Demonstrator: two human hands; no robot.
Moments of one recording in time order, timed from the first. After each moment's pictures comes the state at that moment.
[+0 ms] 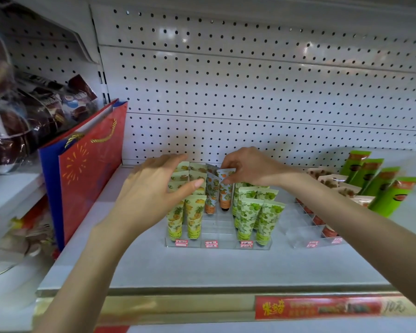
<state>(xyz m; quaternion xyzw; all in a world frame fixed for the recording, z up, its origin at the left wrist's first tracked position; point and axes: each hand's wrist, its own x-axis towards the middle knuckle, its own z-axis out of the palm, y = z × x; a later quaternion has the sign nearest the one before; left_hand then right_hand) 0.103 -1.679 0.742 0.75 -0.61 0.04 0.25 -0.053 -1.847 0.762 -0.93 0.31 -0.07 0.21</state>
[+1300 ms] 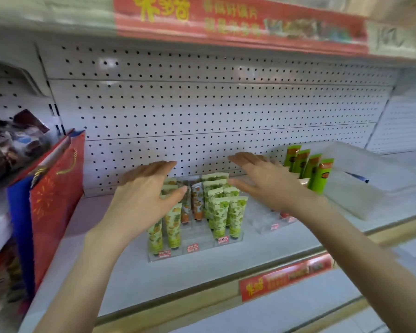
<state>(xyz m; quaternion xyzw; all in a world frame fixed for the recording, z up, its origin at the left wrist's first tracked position) 0.091 -1.679 0.766 0.70 -0.68 0.05 0.21 -0.136 -1.763 0.782 -0.89 0.45 -0.10 -0.06</state>
